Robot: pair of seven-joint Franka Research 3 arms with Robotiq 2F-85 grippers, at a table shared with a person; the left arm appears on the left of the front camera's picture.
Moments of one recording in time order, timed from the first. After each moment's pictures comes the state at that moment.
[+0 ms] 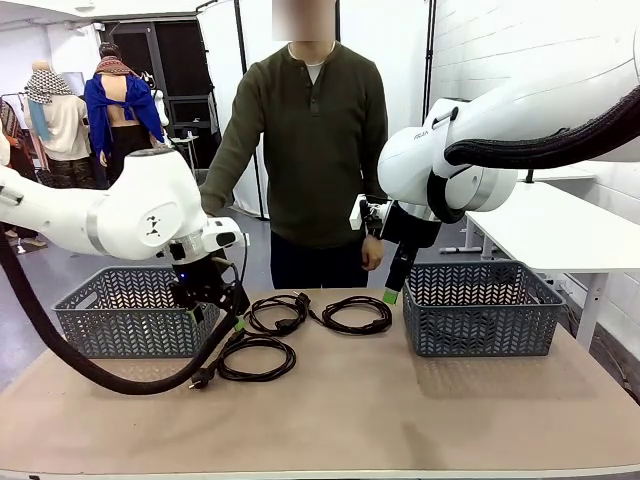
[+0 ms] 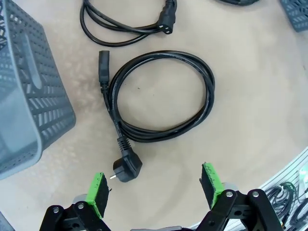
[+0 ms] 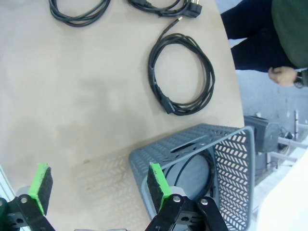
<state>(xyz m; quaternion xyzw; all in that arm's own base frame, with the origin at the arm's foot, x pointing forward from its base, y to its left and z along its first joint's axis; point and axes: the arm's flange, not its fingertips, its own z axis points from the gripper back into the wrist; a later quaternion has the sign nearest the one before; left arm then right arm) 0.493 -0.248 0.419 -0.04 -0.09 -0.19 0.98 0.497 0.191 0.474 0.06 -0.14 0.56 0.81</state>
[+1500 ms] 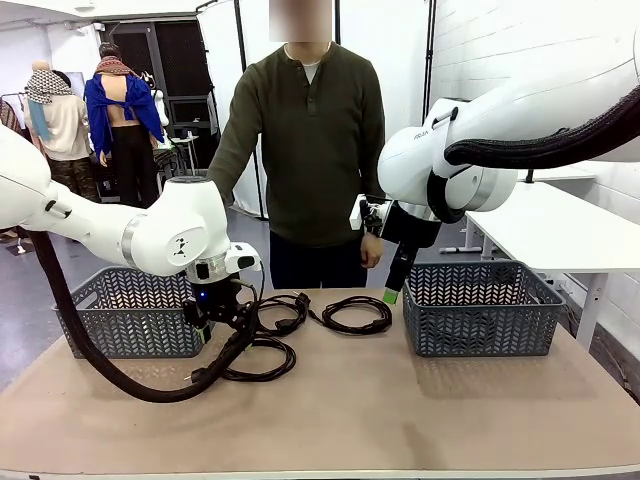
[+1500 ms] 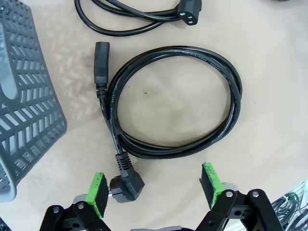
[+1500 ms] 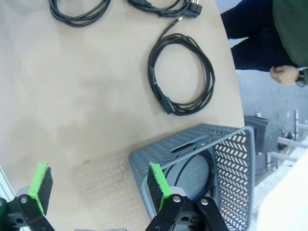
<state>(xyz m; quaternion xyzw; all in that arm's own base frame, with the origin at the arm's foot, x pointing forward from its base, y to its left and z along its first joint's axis) 0.516 -0.265 0.370 -0.01 -0.05 -0.16 0.99 0.496 0.191 0.474 0.06 -0.14 0.56 0.81</state>
